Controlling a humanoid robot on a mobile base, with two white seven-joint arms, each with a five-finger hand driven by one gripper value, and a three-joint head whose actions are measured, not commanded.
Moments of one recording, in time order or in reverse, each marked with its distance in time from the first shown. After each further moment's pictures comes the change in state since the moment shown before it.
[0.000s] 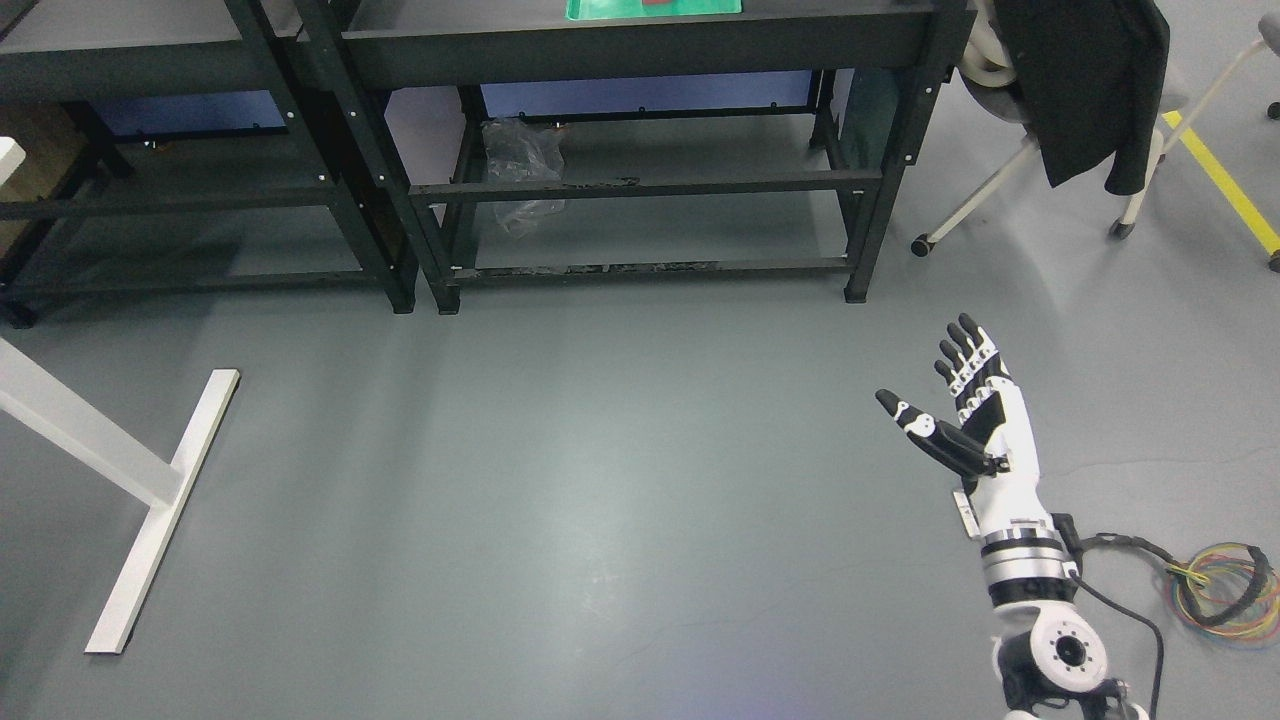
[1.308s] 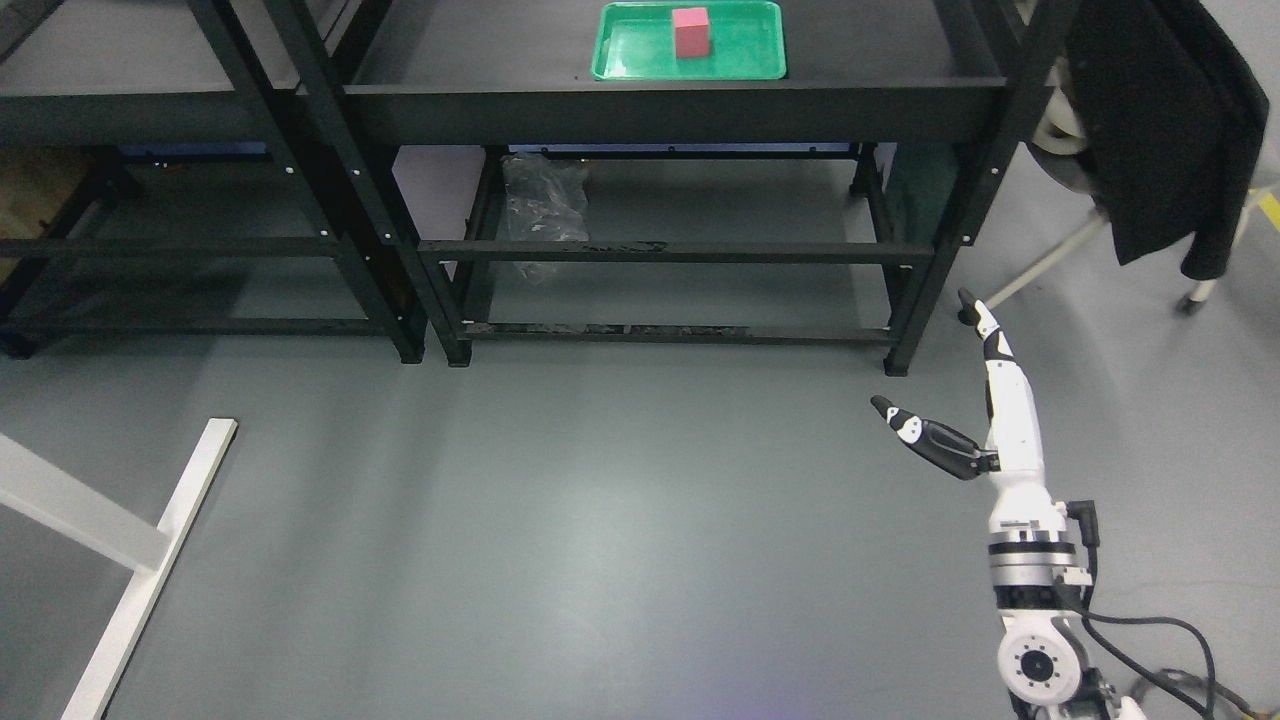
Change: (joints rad) left arm 0.000 0.000 0.000 0.000 0.000 0.000 0.000; right arm 0.016 -0.027 0.027 -0.041 0.667 -0.126 -0.230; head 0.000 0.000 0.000
